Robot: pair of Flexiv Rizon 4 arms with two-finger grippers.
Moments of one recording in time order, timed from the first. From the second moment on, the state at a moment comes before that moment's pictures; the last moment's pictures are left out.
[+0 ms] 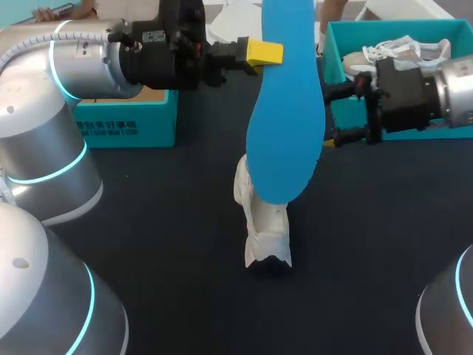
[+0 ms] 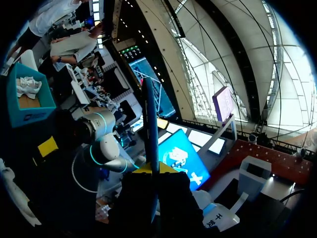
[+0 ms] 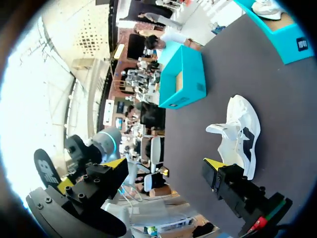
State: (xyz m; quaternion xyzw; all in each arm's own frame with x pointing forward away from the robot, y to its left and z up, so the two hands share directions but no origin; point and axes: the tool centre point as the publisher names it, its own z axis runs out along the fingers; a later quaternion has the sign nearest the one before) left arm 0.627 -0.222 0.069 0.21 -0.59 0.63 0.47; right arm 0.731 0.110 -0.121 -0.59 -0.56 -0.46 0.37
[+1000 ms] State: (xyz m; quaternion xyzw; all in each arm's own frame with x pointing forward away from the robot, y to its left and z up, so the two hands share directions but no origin) left arm 0.627 -0.222 0.069 0.21 -0.59 0.63 0.47; right arm 0.727 0.096 -0.063 -0.56 -0.53 -0.51 0.39
